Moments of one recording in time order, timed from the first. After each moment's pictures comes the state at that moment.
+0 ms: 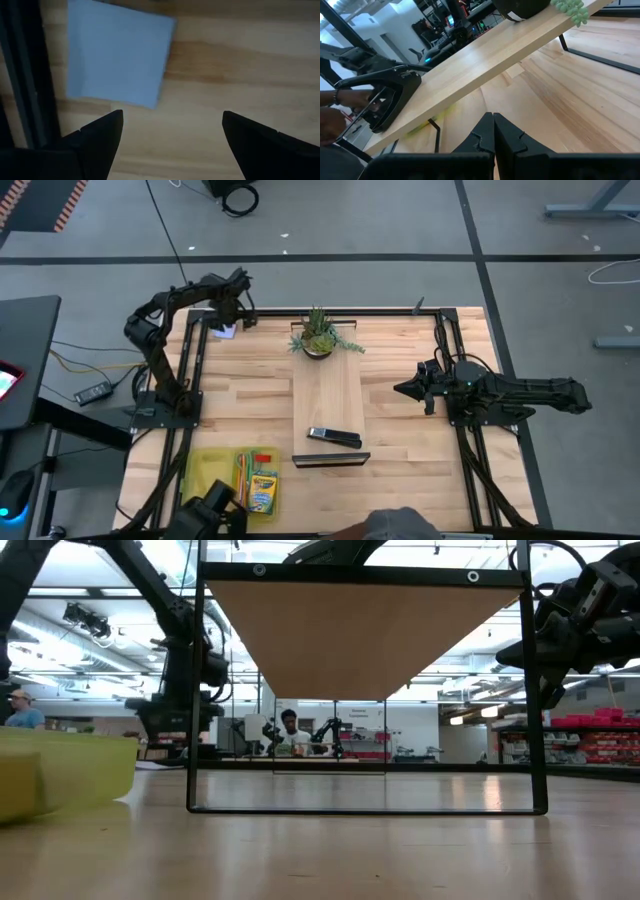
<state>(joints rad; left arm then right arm) 1.04 1.81 1.21 -0.93 -0.08 -0.56 -0.12 0.15 0.02 -0.01 -0.08 0.54</state>
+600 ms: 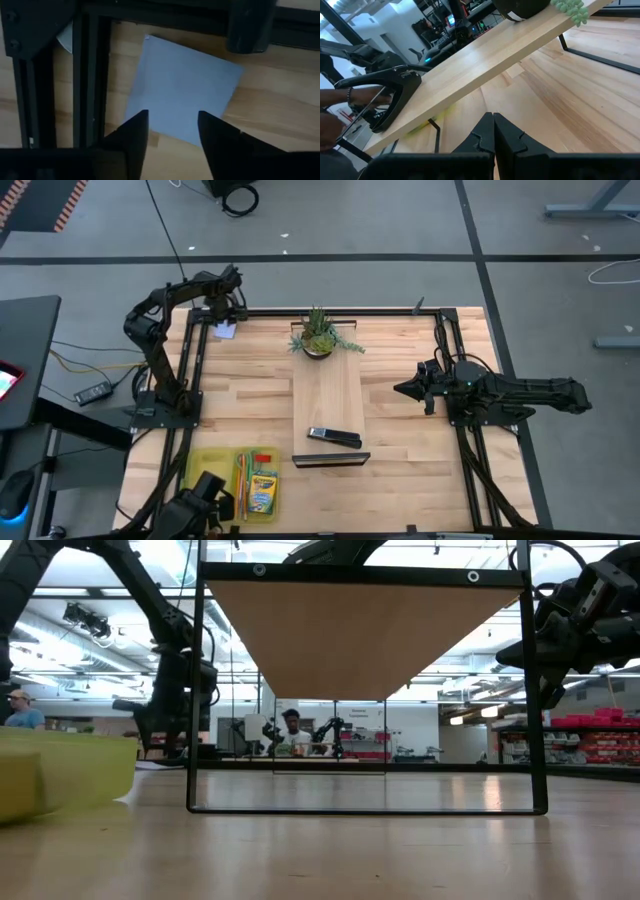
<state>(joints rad) 1.14 1.84 1.21 -0.90 -0.21 -0.56 -0.12 0.15 0.02 -0.01 -0.08 0.54</state>
